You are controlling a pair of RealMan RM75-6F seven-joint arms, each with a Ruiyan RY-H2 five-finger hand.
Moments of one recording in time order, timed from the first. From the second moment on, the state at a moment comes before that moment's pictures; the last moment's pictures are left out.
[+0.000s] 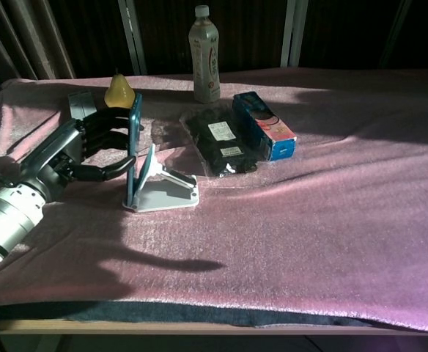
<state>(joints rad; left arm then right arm) -0.57 -1.97 -0.10 -0.78 1.54 1.34 -1.00 0.04 -1.08 -0.09 -1.62 -1.70 1.46 -0.09</state>
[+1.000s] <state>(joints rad) -0.58 -1.98 -0.10 -0.74 1.54 1.32 -1.02 0.04 -1.08 -0.09 -1.63 -1.70 1.46 -0.09</state>
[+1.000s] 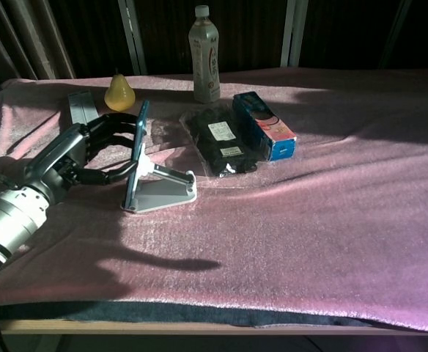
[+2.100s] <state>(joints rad) -0.53 -1.83 -0.06 -0.89 1.59 1.43 -0.86 0.03 -1.08 -0.09 -1.63 -1.71 1.47 -0.08</state>
